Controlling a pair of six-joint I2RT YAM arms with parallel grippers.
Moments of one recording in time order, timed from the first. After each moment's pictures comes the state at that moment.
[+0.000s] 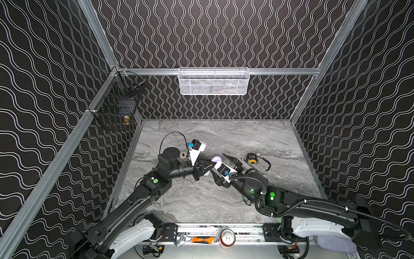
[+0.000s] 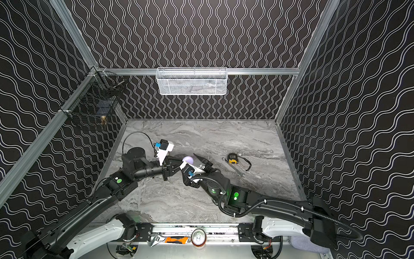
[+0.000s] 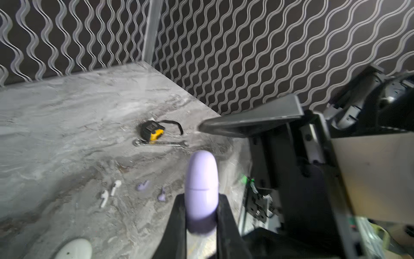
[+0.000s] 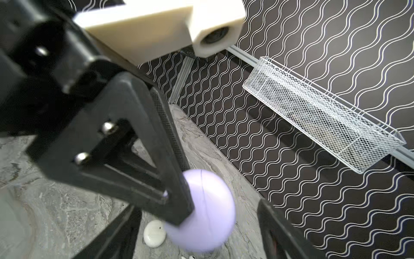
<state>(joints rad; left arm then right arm) -0.62 0.93 0.79 -0.08 0.54 -0.27 1.23 1.07 0.73 0.28 0.48 -0.43</state>
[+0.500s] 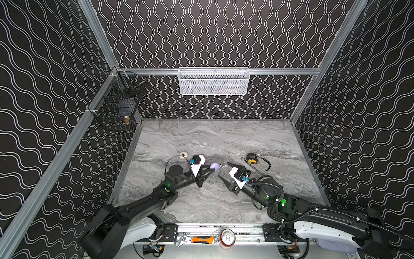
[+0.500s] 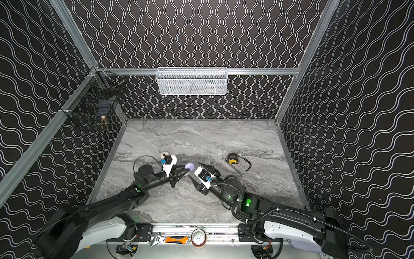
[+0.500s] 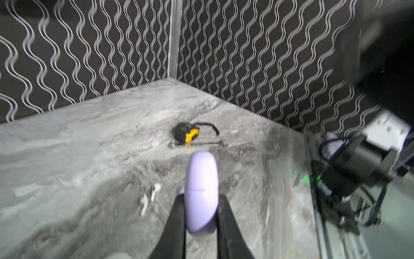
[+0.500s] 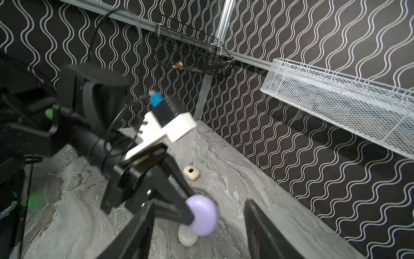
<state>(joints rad) -0.62 1.17 0.28 0.79 0.48 -0.12 1.15 0.90 0.54 0.36 0.26 -0.27</state>
